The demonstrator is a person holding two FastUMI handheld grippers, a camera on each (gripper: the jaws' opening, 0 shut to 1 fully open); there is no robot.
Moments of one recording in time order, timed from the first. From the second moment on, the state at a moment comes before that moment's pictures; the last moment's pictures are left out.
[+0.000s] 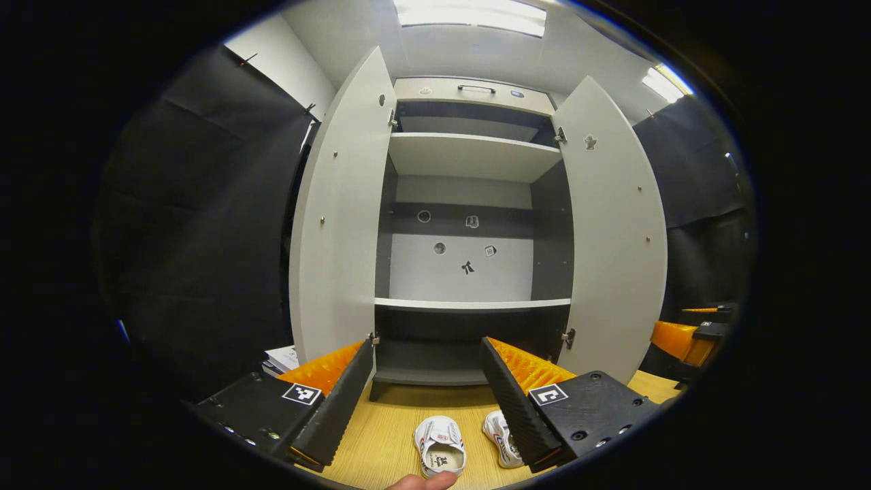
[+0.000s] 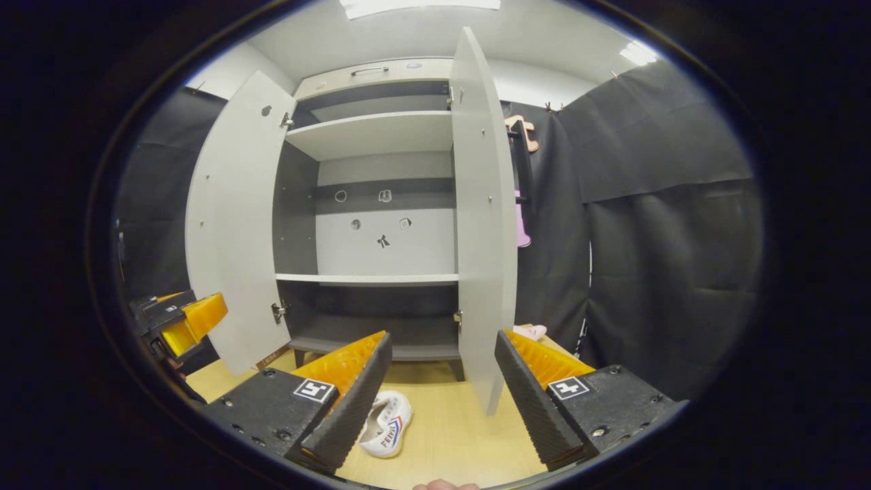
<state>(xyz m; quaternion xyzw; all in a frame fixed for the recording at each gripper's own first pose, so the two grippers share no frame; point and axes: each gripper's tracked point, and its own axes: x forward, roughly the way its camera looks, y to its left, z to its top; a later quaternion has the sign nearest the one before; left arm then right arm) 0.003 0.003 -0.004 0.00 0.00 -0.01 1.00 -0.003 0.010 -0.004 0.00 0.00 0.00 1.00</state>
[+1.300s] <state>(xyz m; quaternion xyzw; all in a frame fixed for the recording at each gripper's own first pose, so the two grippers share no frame) 0.007 0.018 -0.011 0.00 0.01 0.00 1.00 0.065 0.120 -0.175 -0.01 0.19 0.12 0.97</state>
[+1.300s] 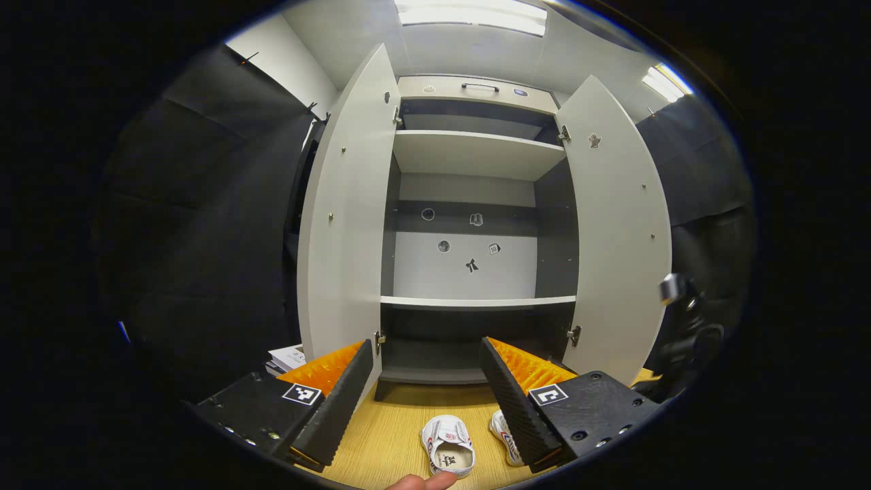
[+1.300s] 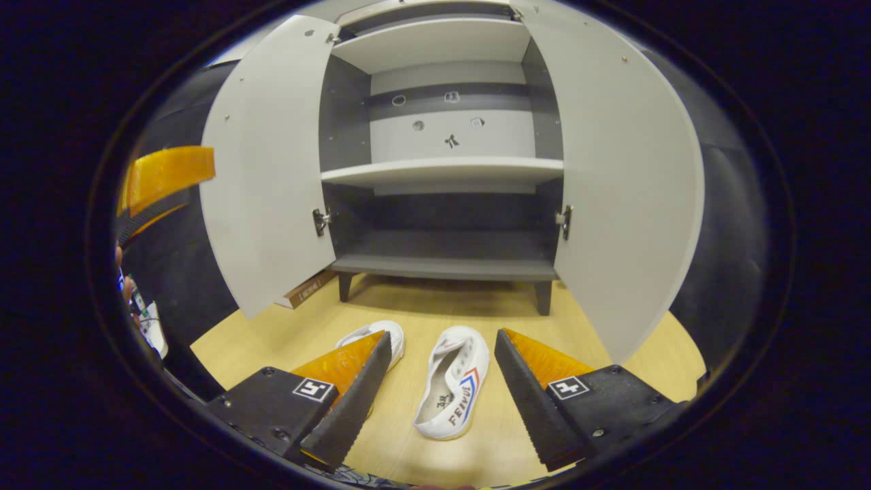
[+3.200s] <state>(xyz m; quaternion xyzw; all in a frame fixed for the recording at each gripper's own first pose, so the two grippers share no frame) 0.023 0.058 -0.048 -0.01 0.05 0.02 1.00 0.124 0.117 -0.269 -0.08 0.26 0.12 0.95</state>
